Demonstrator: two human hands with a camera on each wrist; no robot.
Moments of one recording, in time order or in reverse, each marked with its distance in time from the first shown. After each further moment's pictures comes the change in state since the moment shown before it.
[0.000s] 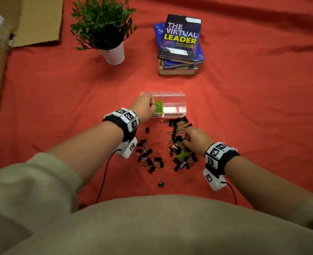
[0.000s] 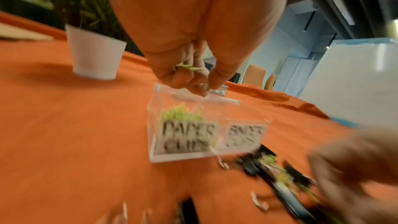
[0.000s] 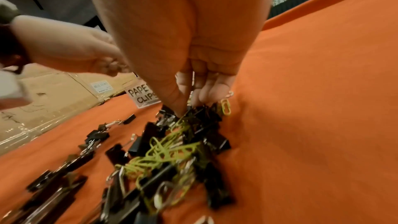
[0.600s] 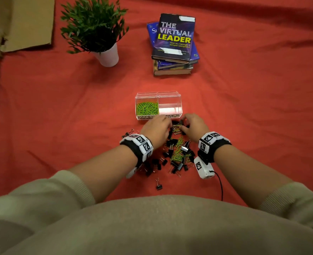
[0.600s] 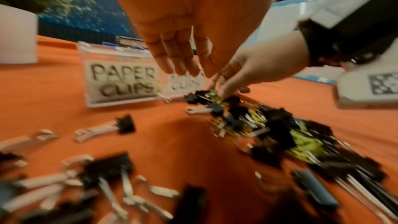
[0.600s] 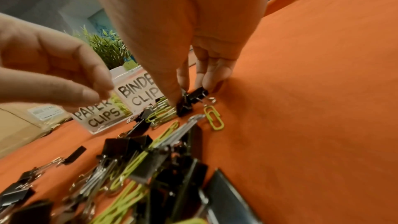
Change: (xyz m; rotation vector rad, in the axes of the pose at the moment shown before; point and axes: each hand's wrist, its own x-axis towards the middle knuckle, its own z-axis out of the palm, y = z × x) left_hand -0.026 0.010 0.075 0.288 -0.005 0.321; right_hand 0.044 0.017 -0.006 0.132 0.243 0.110
